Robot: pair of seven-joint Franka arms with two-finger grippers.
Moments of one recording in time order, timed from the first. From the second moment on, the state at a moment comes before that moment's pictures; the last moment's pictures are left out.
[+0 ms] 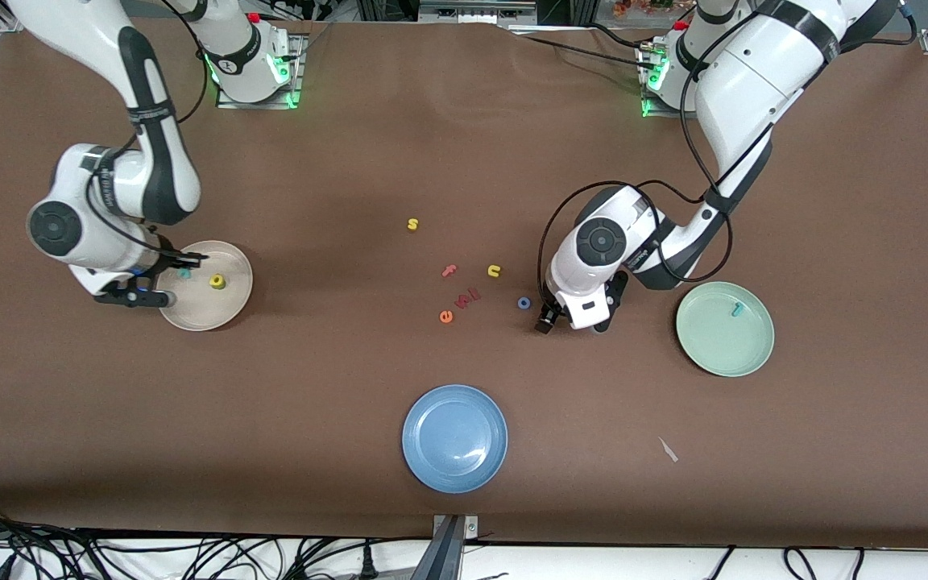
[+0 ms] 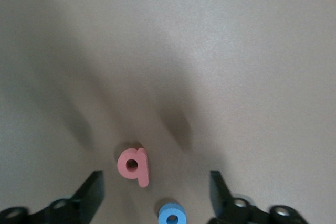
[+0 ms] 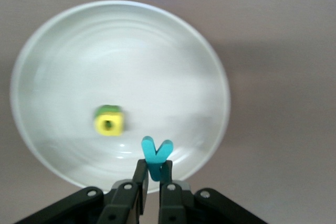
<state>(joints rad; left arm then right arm) -0.06 0.75 -0.52 -1.74 0.39 2.37 -1.92 0.52 0.37 -0.59 -2.12 0.13 2.21 -0.08</state>
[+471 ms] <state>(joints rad) -0.06 0.77 -0.52 -1.76 0.40 2.37 -1.95 0.51 0.37 -0.56 -2.06 0.15 2.14 0.00</state>
